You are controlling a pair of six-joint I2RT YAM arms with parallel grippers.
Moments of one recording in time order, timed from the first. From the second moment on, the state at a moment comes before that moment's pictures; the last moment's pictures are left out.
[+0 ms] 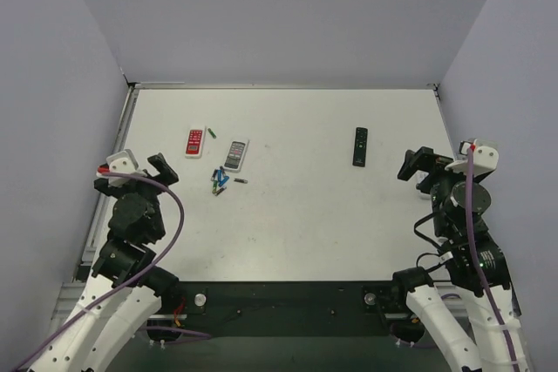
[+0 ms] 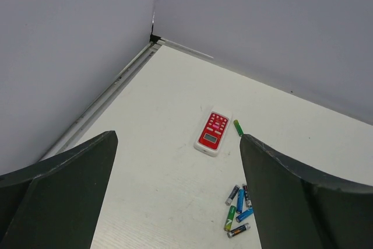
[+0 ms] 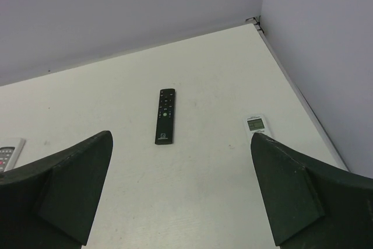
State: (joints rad) left arm -0.47 0.43 0.59 -0.10 -0.85 -0.17; right arm 0.24 0.49 0.88 -0.48 0.42 0.18
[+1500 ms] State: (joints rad) left arm -0.06 2.18 1.77 -0.64 -0.11 -0.19; right arm 0.24 0.64 0.80 -0.47 0.16 0.33
